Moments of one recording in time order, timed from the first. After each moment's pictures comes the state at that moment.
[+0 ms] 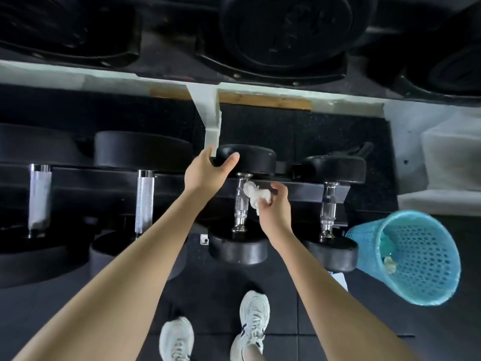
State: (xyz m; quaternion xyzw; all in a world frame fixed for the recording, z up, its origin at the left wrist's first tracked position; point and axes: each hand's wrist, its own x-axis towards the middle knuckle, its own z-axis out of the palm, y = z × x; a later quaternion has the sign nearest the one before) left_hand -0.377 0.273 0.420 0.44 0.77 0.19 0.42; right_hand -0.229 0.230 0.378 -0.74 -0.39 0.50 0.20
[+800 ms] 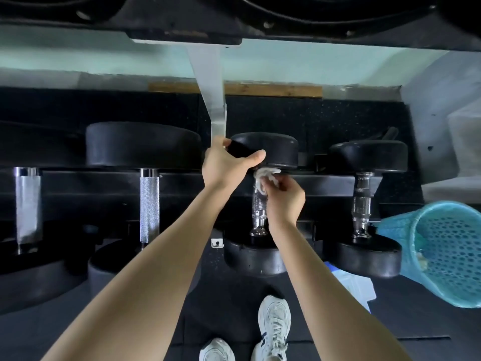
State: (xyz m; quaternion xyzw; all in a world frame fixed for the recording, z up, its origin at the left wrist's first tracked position) left_hand -0.379 0.291 0.354 0.38 0.76 0.29 0.44; right_hand -0.270 0.247 0.325 -0.78 -0.30 0.42 0.36
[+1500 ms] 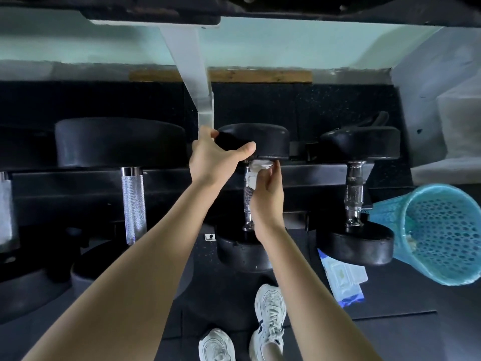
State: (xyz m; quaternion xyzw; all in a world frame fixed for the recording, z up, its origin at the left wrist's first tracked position) left_hand -0.377 0.295 0.357 0.39 0.76 0.27 0.44; right_hand -0.282 0.236 0.338 -0.70 -0.27 0.54 0.39
